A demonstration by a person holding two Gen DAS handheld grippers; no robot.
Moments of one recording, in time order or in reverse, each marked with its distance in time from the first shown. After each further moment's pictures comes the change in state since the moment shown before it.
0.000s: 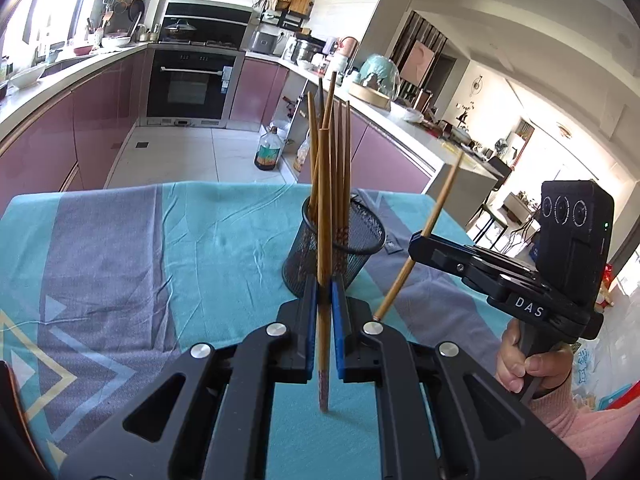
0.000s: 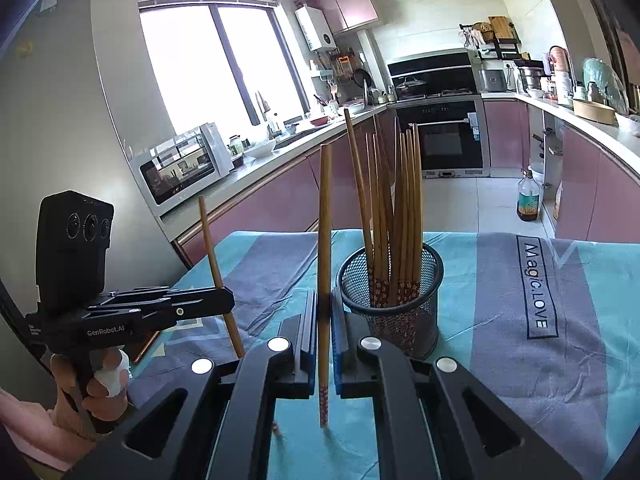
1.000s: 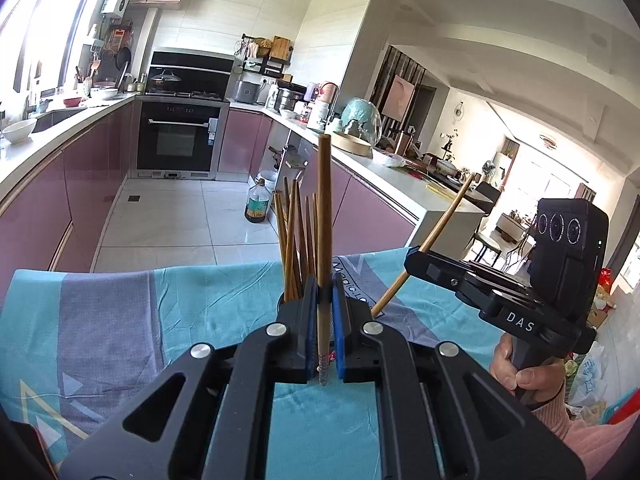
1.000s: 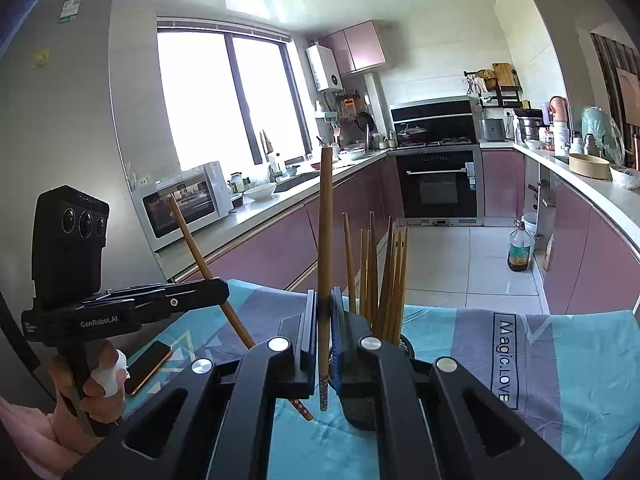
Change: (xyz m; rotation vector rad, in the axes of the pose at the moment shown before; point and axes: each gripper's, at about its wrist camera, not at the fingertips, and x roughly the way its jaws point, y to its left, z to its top) left arm -0.030 -0.032 0.058 0.082 -0.161 -0.019; right arm -0.033 0.003 0.046 -0.076 -0.145 -0.029
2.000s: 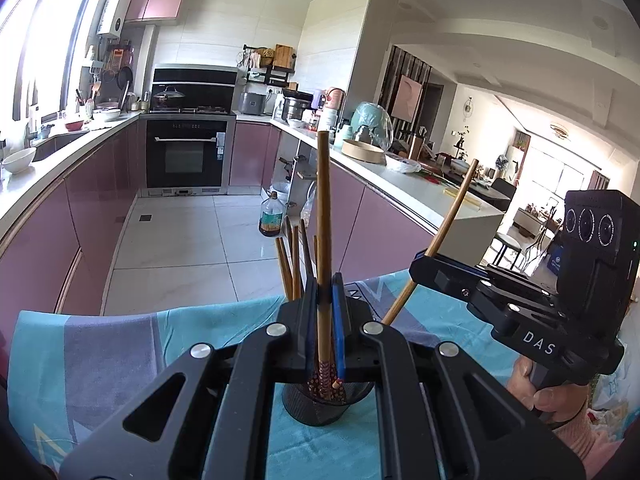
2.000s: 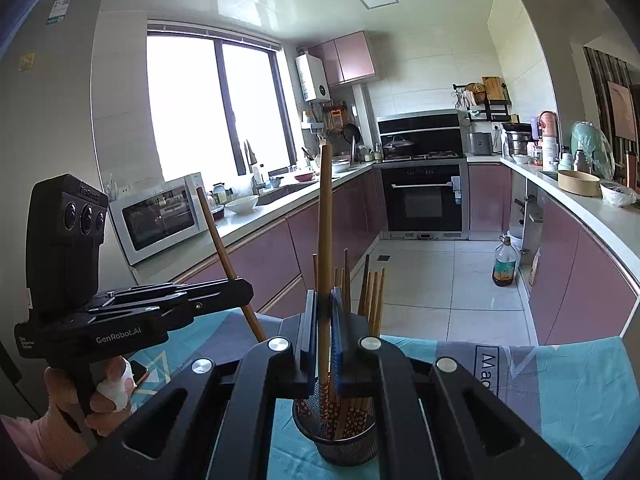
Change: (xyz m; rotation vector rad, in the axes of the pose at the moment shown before) left arm 0.040 -0.017 0.035 0.057 -0.006 0.062; right arm 0.019 -0.014 0.020 -0.016 -0.028 -0.067
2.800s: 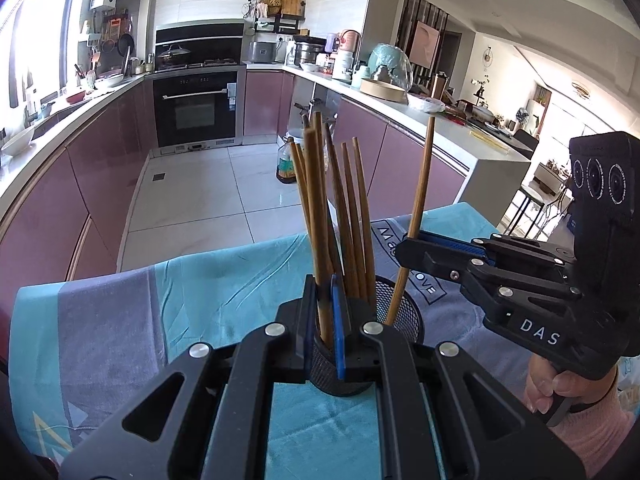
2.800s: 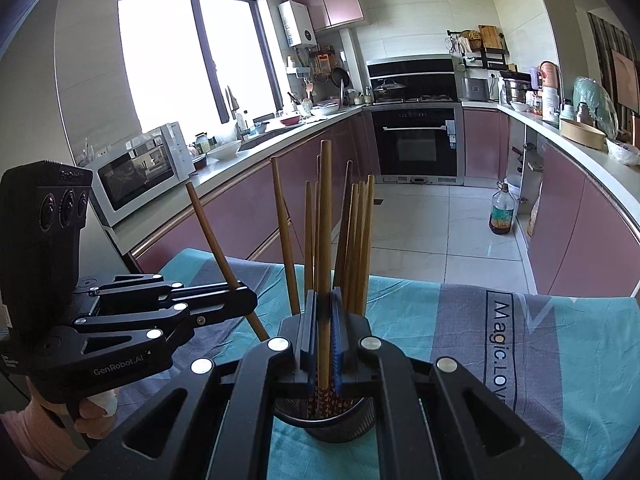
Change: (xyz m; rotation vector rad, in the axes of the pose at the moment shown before) left arm 0.065 0.013 -0.026 0.024 0.203 0.079; right arm 0.058 -0.015 -0.027 0.043 0.203 -0.025
